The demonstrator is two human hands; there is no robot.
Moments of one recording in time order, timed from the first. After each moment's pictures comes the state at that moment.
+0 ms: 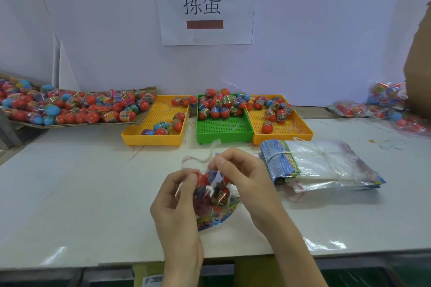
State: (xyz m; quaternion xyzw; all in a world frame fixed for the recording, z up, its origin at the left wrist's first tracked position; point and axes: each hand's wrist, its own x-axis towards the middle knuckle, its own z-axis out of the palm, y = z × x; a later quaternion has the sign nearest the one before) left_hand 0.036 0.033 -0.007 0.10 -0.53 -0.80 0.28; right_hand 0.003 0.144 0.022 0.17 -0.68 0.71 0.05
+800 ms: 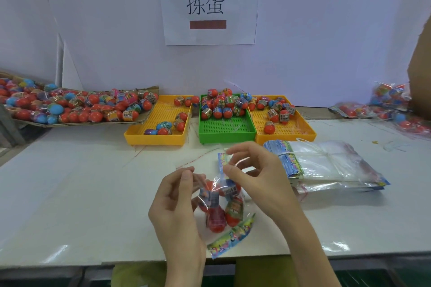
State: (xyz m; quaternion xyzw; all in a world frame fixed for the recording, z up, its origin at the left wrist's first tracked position) left_hand 0.041 0.032 -0.008 0.10 -0.51 -0.79 0.31; right_hand 0.001 0.160 0.025 0.12 -0.78 0.60 0.11
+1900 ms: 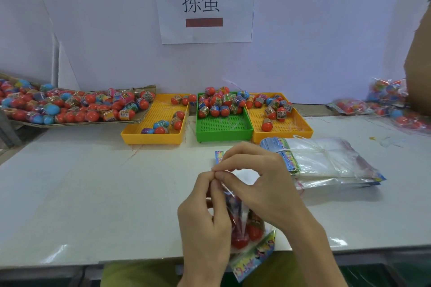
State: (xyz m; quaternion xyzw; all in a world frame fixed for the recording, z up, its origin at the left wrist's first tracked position) left_hand 0.052 0.052 -0.012 -0.05 -0.77 -0.53 0.35; right_hand 0.007 0.168 0.032 0.31 -0.79 0.47 0.23
